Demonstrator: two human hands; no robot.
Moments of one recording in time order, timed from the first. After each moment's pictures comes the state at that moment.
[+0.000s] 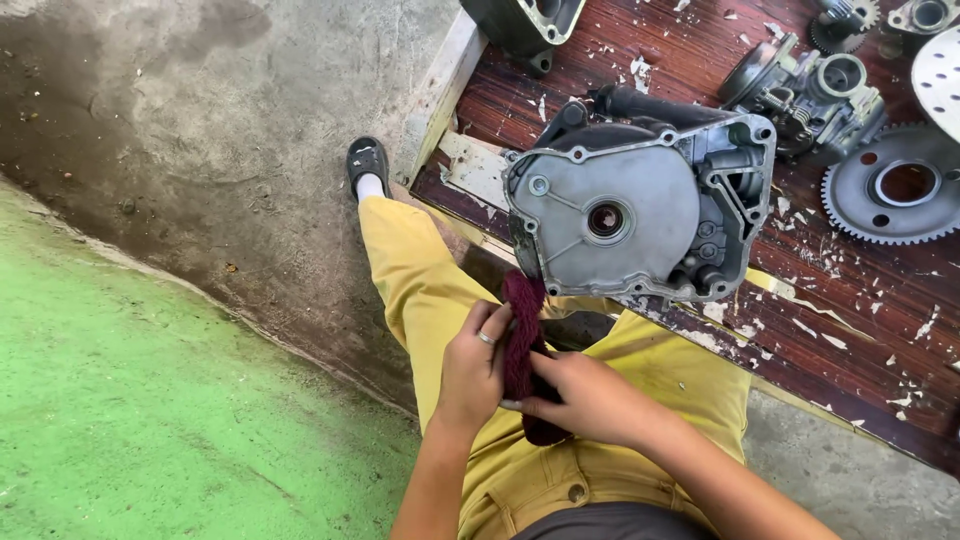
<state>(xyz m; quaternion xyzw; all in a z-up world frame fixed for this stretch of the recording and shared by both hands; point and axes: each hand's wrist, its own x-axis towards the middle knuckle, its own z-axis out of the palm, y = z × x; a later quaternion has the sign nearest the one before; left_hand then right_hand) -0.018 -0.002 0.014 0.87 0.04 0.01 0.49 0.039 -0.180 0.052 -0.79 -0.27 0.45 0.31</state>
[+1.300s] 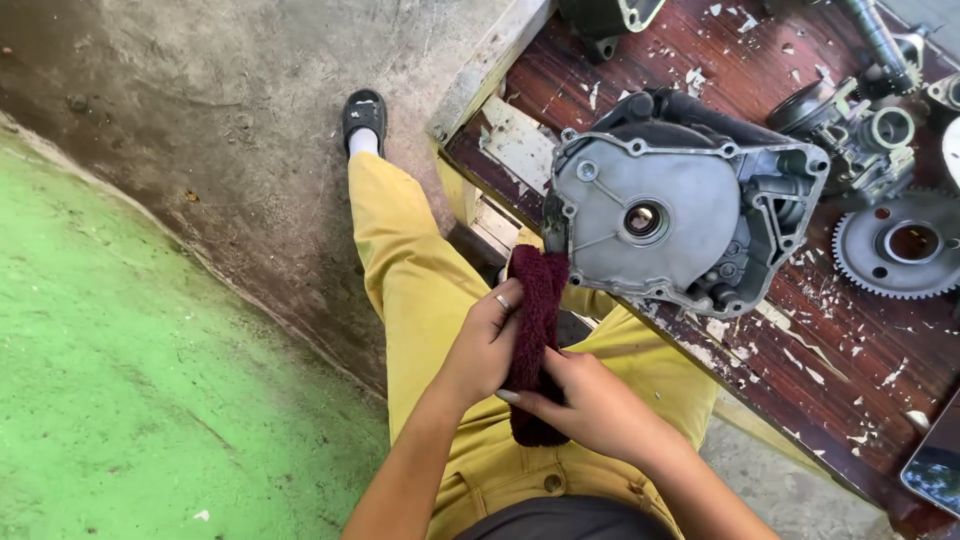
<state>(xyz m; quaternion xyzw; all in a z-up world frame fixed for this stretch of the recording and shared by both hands) -0.015 -0.014 0.022 0.66 0.10 0.00 0.74 0.030 -0.173 0.075 -0.79 -0.21 0.46 0.34</state>
